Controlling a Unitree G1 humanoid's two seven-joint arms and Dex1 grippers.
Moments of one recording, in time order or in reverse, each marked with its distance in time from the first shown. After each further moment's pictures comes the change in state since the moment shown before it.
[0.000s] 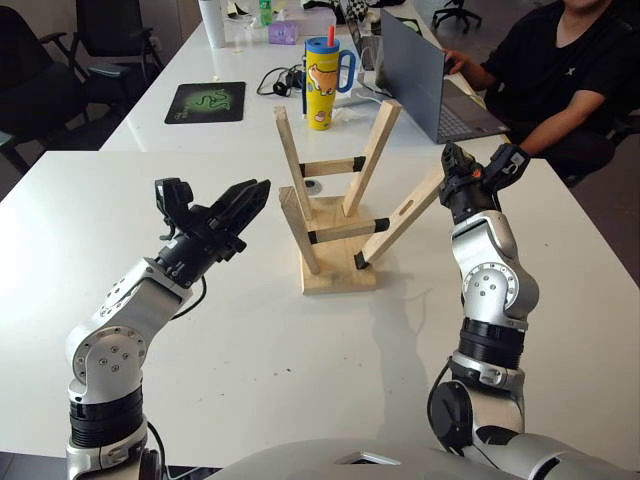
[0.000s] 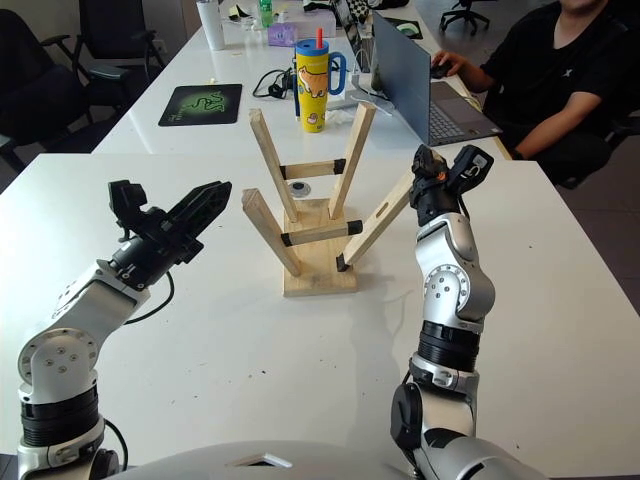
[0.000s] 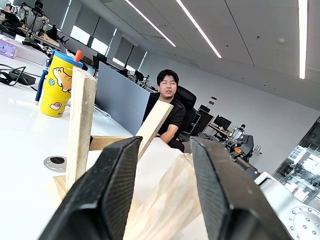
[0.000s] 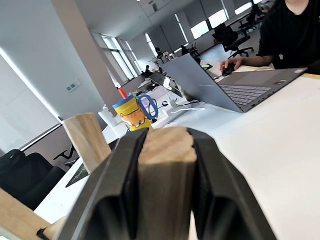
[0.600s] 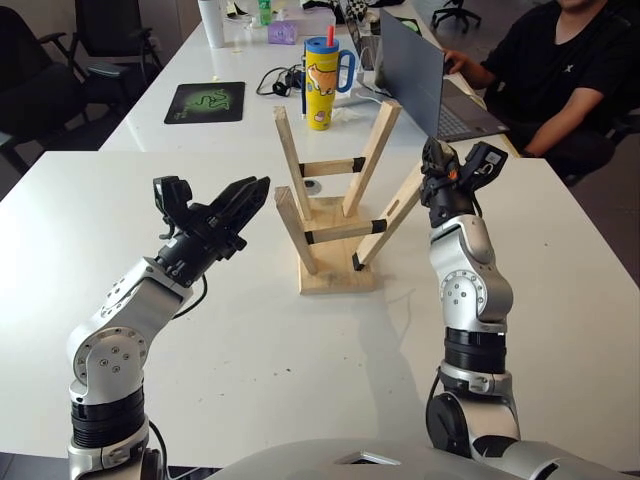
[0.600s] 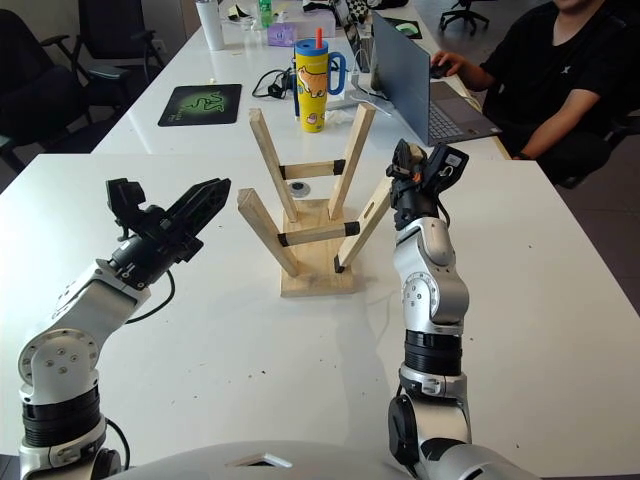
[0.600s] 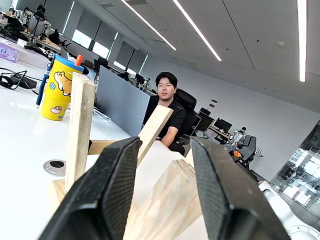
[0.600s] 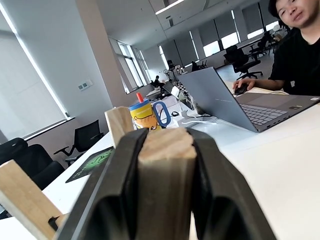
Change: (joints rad) left arm -0.004 -0.010 -0.003 -0.018 -0.005 -0.008 0.024; right arm 0.054 0.007 0.185 0.012 -0.137 -0.230 0.054
